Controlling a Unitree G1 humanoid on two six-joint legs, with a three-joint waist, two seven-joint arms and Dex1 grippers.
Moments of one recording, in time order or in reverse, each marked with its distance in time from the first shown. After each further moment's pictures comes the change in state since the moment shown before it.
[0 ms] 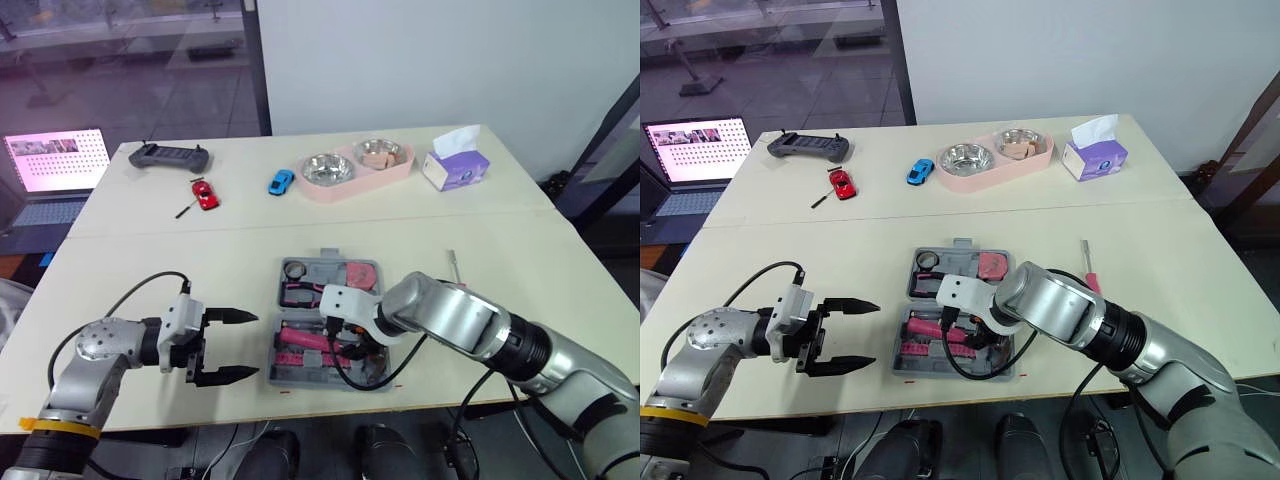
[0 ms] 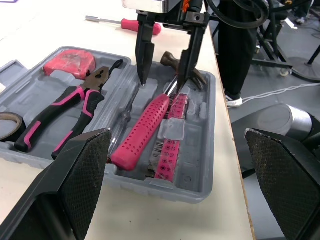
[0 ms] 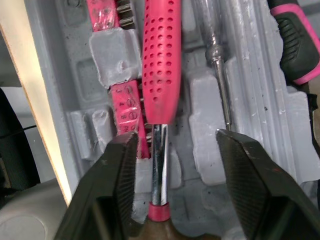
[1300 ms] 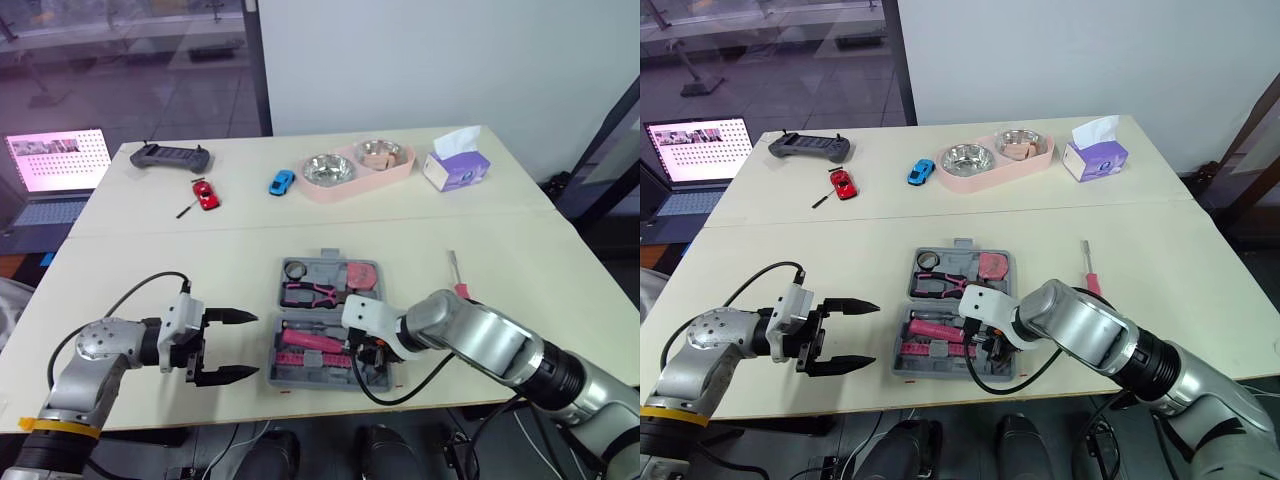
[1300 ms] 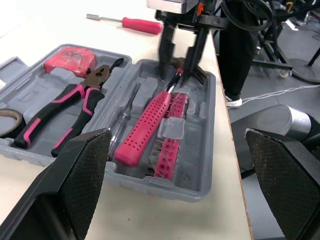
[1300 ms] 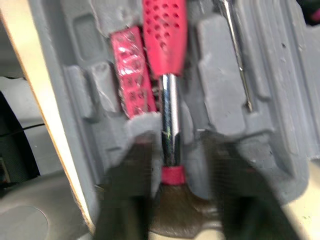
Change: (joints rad) left arm 0.000 0.001 0.001 -0.002 -0.001 0.017 0.003; right arm 0.176 -0.108 -0.083 -0.106 -0.027 -0.055 -0.005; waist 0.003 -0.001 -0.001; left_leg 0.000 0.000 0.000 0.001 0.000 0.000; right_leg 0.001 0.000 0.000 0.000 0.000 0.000
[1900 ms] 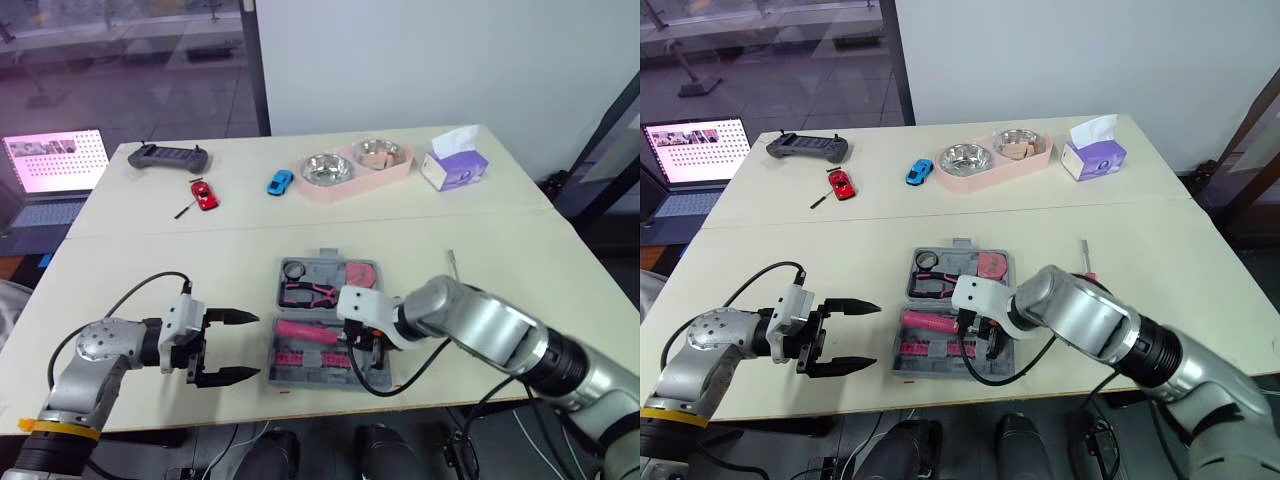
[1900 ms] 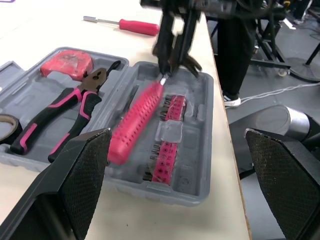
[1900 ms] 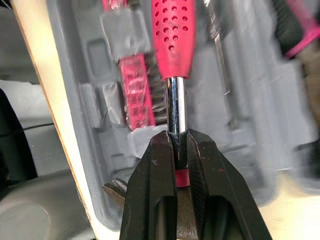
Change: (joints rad) left arm 0.007 0.000 0.000 -0.021 0.000 0.002 0.003; right arm -0.163 -0.043 0.019 -0.051 0.022 0.044 0.095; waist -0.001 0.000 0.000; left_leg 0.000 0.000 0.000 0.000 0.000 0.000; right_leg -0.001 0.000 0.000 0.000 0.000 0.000
